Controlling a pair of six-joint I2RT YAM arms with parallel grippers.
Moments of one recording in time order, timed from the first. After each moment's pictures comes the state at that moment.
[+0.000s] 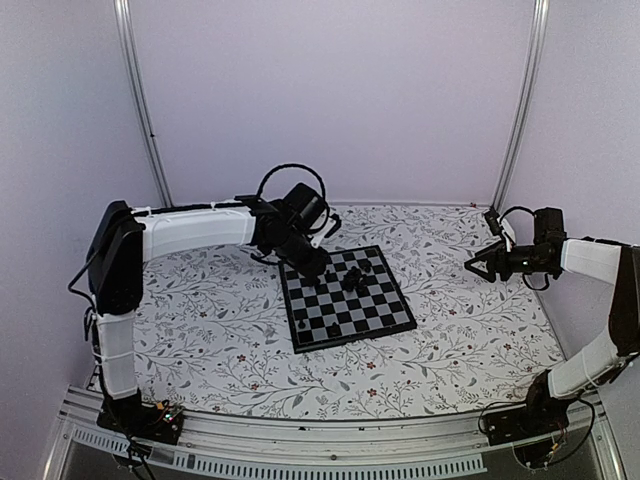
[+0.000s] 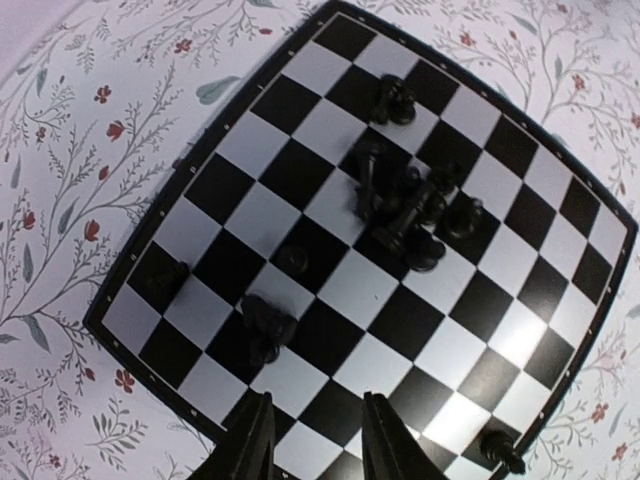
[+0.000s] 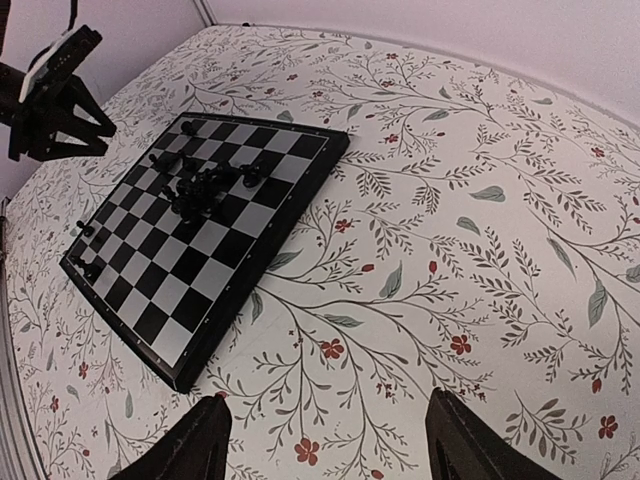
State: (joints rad) left arm -0.82 2.01 1.63 -0.64 -0.09 -0.08; right arm -0.13 1.42 0.81 -0.26 -0.85 -0.46
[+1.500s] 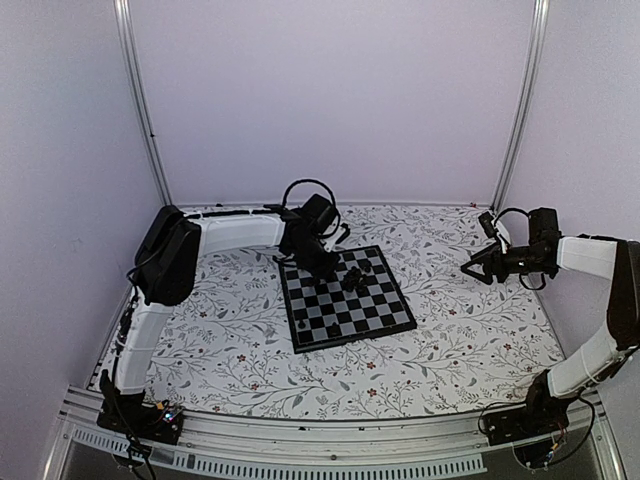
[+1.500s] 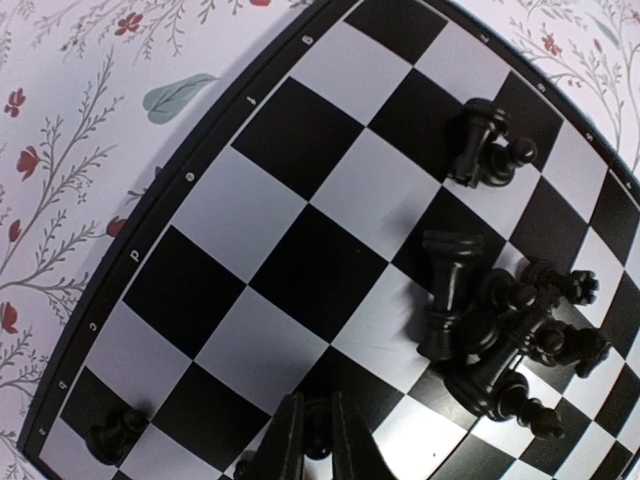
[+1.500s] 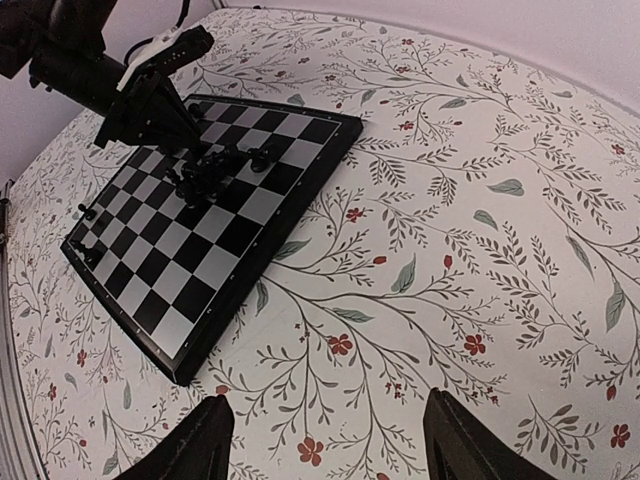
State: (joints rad) left arm -0.74 2.36 1.91 -0.61 0.02 -0.06; right arm -0.10 1.46 0.83 -0.29 -0.84 -0.50
